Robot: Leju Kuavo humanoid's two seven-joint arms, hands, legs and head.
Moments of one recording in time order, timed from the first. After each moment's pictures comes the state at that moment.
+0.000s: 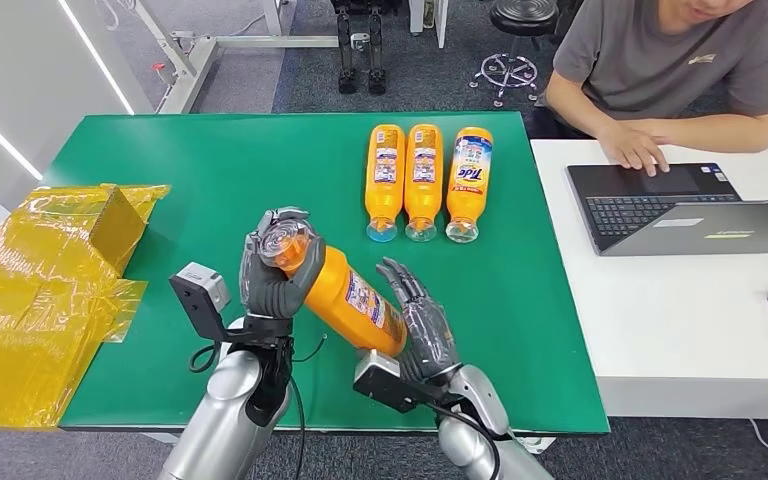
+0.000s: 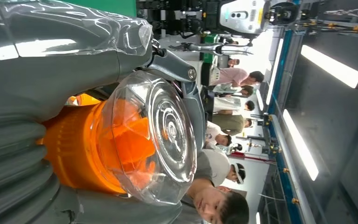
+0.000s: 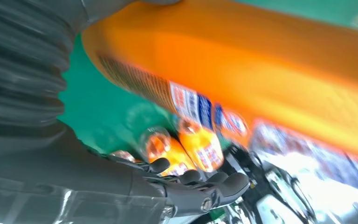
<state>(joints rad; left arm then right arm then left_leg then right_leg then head) -0.34 -0.24 -0.43 -1.23 0.11 0.21 -0.70 -0.28 0.10 0.64 -1.10 0.60 -0.49 -0.38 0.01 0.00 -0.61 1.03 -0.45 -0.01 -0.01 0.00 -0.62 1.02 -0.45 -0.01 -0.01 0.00</state>
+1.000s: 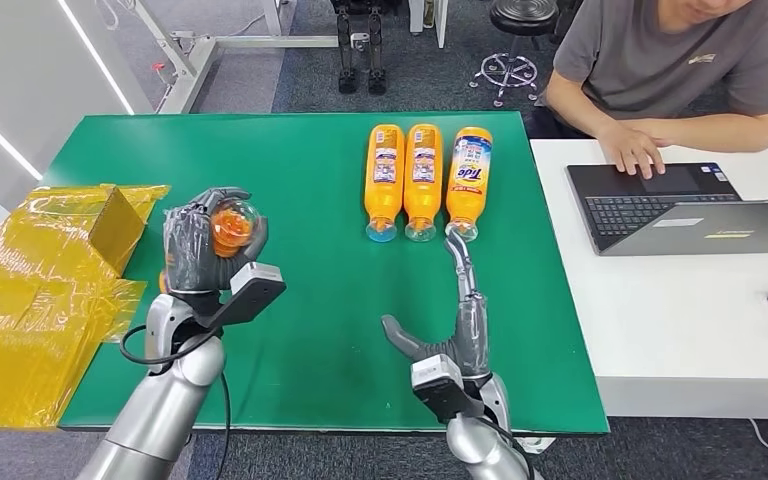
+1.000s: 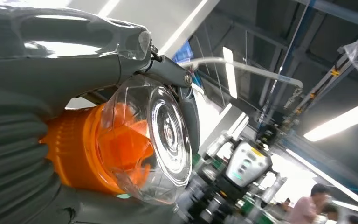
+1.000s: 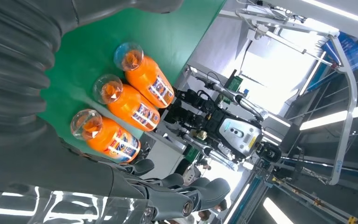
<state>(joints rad) -0.44 -0.03 -0.36 -1.20 -0.87 0.70 -0.46 -0.22 0.12 0.59 -1.22 0.28 -0.70 -0.67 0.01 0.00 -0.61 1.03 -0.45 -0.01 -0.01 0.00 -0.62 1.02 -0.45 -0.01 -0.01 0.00</state>
